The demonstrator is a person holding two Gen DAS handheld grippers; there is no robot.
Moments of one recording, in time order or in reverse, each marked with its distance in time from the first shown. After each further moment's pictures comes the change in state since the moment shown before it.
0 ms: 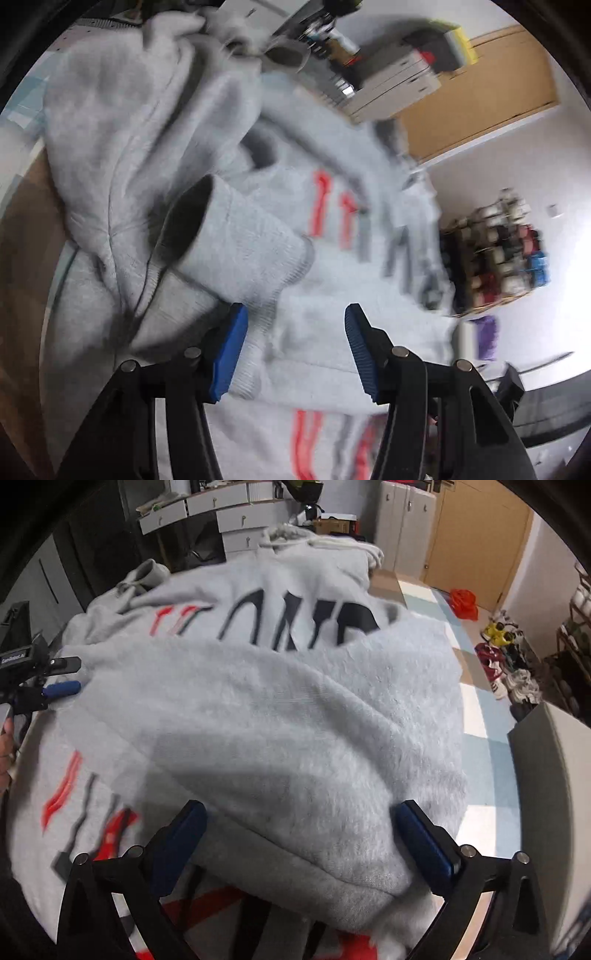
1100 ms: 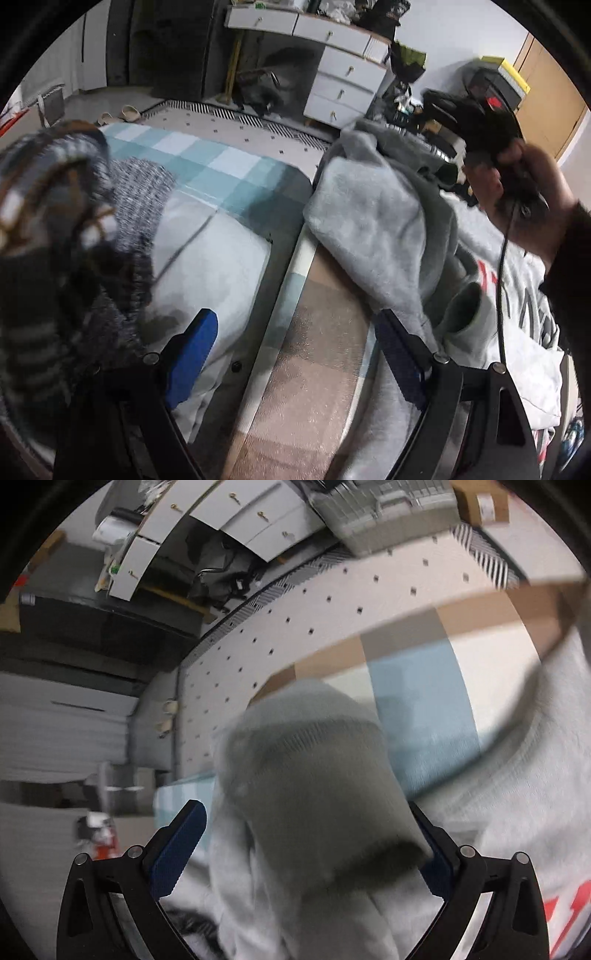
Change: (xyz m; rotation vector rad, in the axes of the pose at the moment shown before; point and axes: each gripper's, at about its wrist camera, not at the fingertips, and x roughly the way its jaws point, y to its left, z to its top) left arm -0.099 0.102 0.003 0.031 -0.295 0.490; right arm 0.203 0.227 0.331 0.394 0.222 0.312
